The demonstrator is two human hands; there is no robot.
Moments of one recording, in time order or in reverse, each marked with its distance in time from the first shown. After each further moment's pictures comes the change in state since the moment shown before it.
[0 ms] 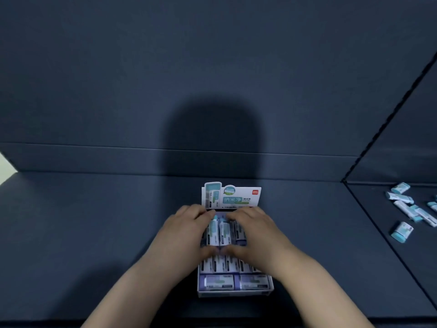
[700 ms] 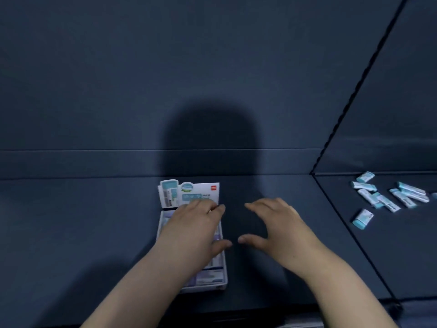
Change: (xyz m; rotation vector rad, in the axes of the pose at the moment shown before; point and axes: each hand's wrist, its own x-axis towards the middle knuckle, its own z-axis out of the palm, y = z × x) left_hand 0.033 0.082 0.005 0.130 -0.004 0.097; right_hand -0.055 0.067 -0.046 -0.100 0.106 0.093
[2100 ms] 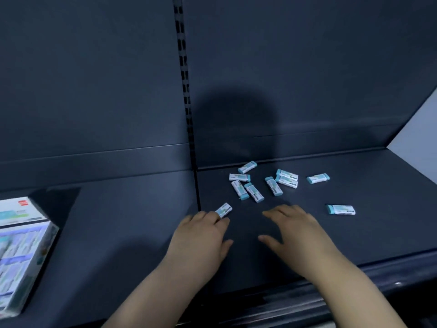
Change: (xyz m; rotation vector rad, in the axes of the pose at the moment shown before) left_hand 0.131 0.297 0.072 0.053 -0.086 0.044; right_hand -0.136 0.291 -0.103 -0.138 -0.034 0.236
